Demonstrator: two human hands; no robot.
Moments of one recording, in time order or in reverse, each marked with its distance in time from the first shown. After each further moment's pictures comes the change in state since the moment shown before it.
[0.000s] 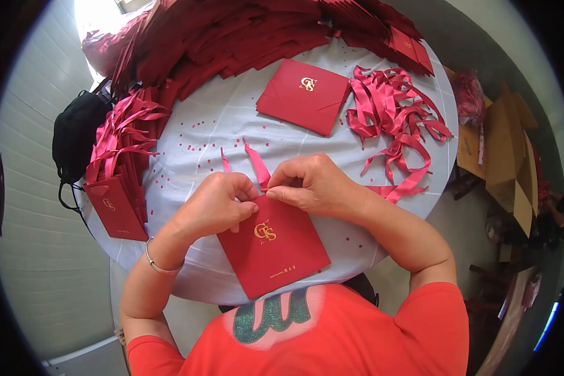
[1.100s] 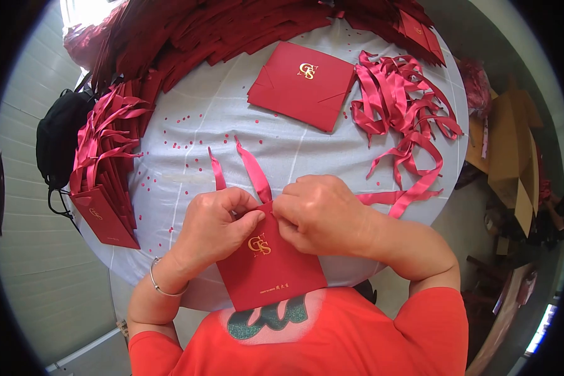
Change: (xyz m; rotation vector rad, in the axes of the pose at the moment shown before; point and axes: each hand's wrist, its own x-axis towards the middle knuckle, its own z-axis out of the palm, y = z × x) left_hand 0.003 -0.016 0.032 0.064 0.339 0.280; right_hand -0.013 -0.004 0.003 -0.426 0.034 -0.317
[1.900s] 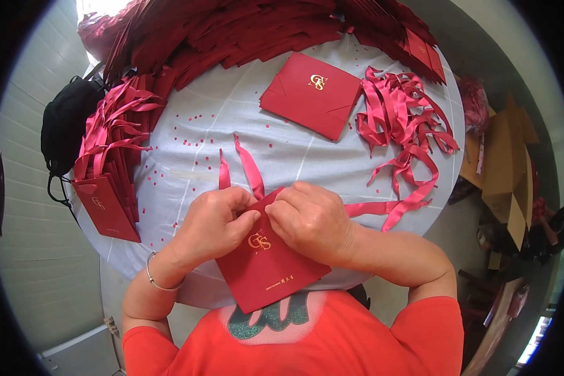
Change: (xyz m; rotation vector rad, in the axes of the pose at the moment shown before) left_hand -0.007 -0.003 -0.014 -0.028 -0.060 -0.035; right_hand 0.004 -0.012 0.025 -0.158 0.244 -0.101
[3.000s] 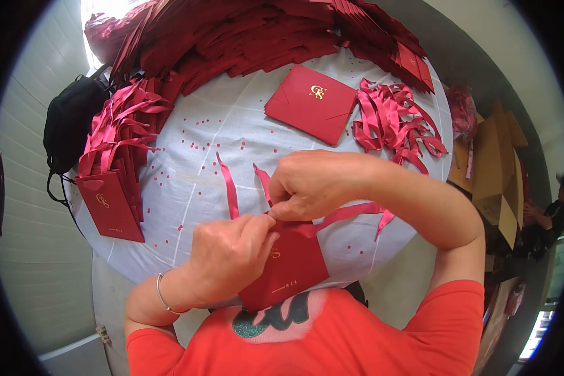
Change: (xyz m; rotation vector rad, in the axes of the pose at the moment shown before) left_hand -0.038 0.022 0.010 0.409 0.275 0.479; right_hand 0.097 0.010 -0.055 0.334 -1.001 0.396
